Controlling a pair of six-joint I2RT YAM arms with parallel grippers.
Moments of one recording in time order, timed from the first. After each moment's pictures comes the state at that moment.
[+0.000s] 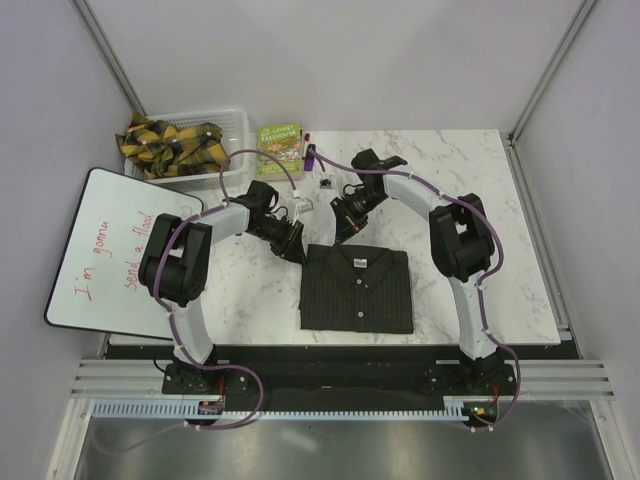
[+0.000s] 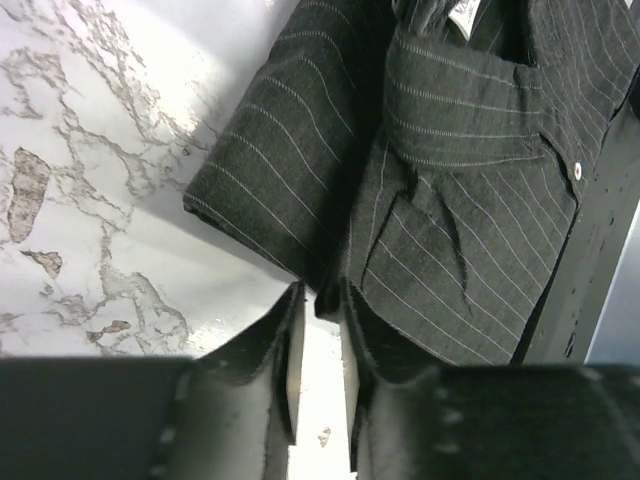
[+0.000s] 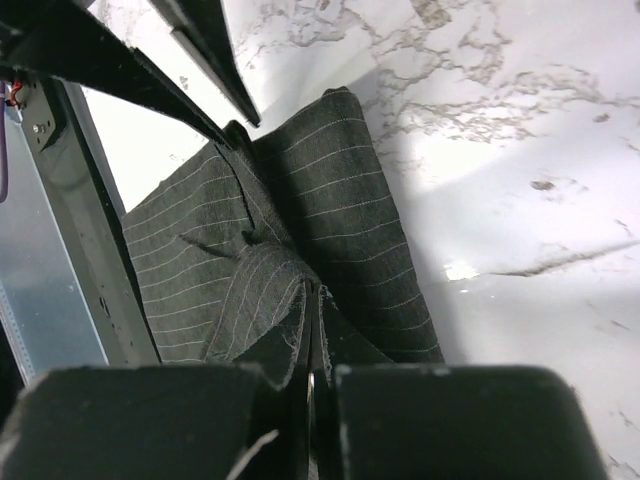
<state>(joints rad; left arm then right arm) -0.31 1.89 1.15 -0.51 0.85 0.37 0.46 2.23 1.83 -0.96 -0.82 -0.38</state>
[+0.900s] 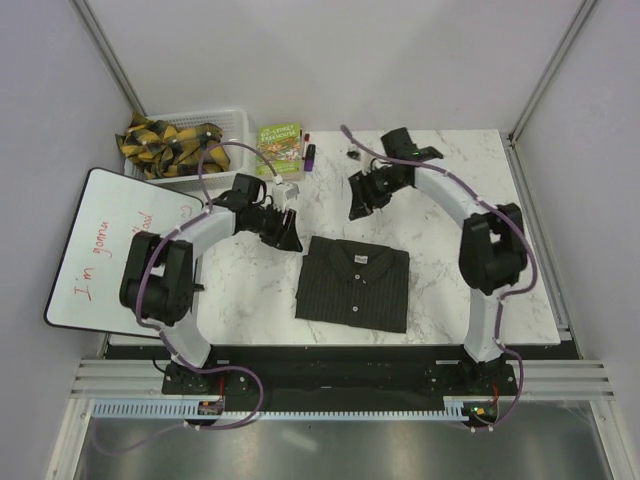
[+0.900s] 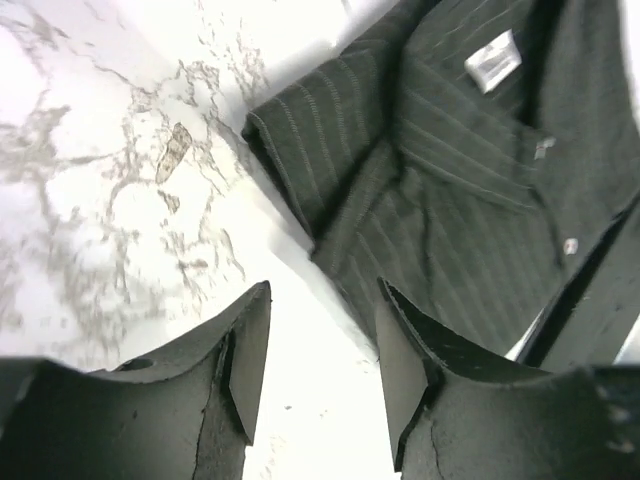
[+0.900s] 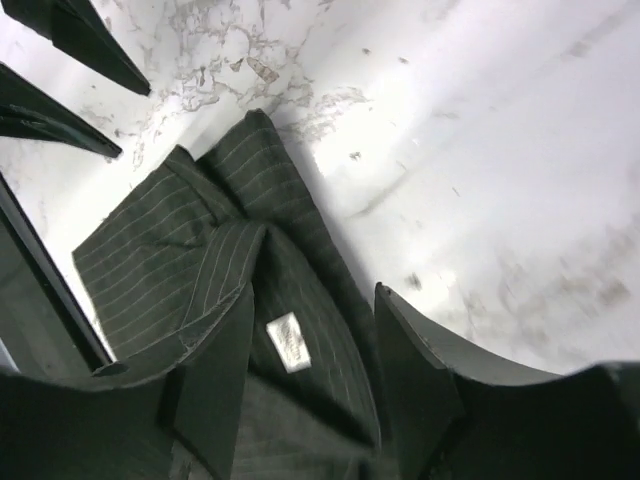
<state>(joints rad) -0.28 1.77 1.11 -0.41 0.69 0.16 0.37 2.06 1.74 -0.77 -0.63 -0.23</state>
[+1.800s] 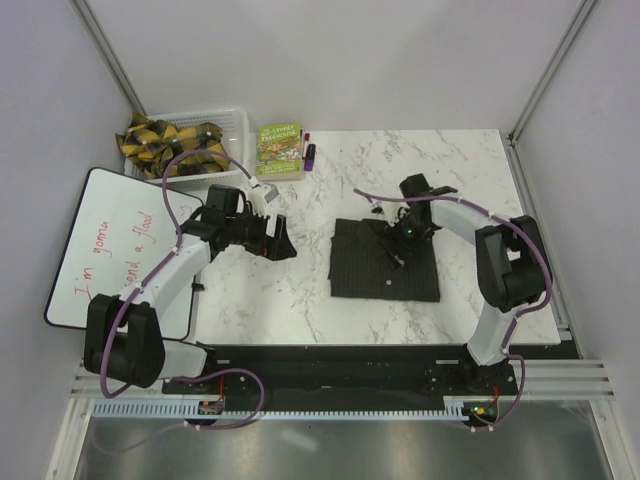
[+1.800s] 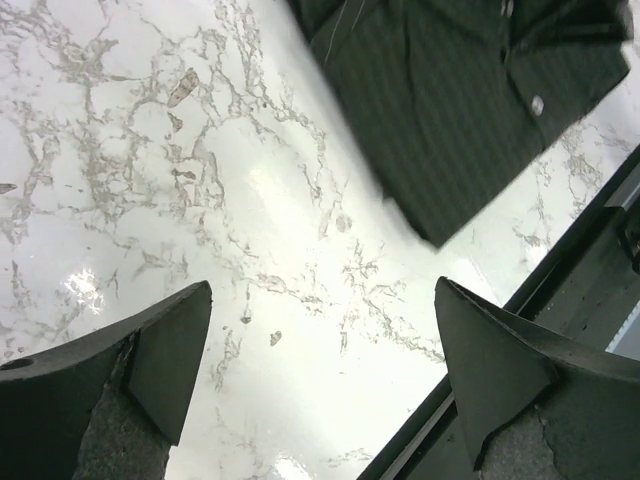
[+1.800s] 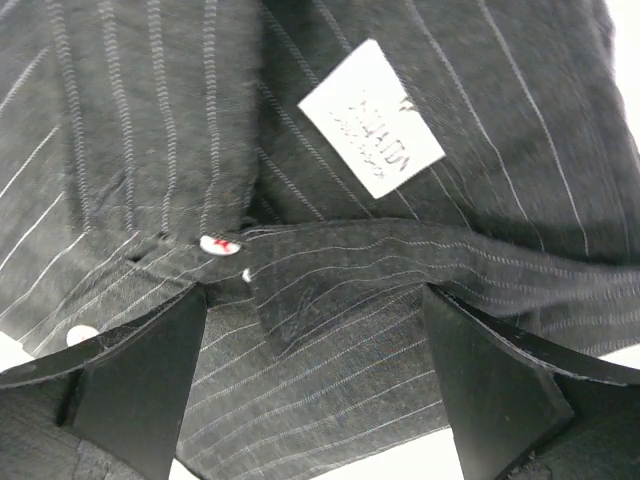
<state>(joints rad) -0.26 1.33 0.90 -0.41 0.59 0.00 0.36 1.81 1.18 -0.74 -0.26 -0.42</state>
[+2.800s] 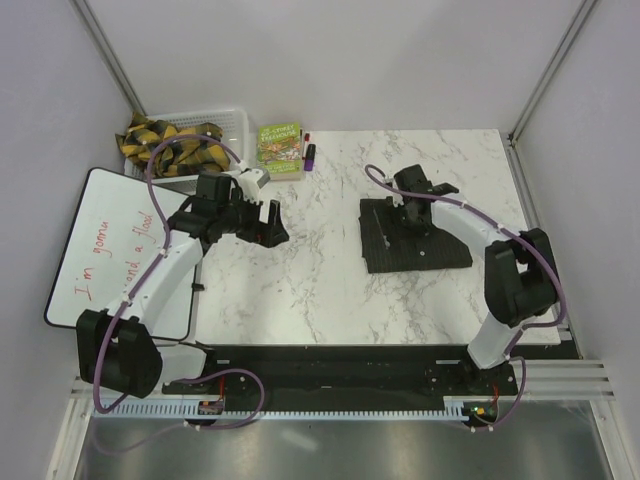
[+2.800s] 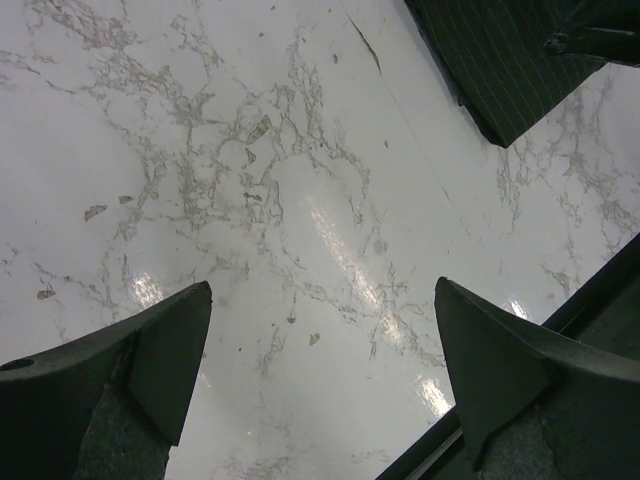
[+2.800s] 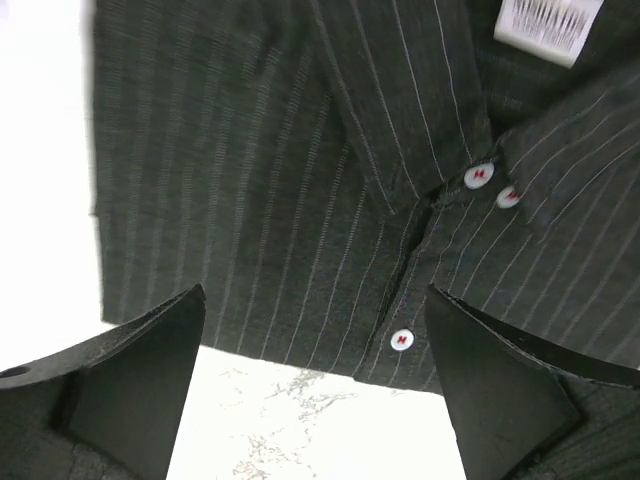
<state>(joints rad) -0.25 1.29 1.03 -0.51 0.45 0.01 0.36 1.71 1.25 -0.67 0.01 0.03</state>
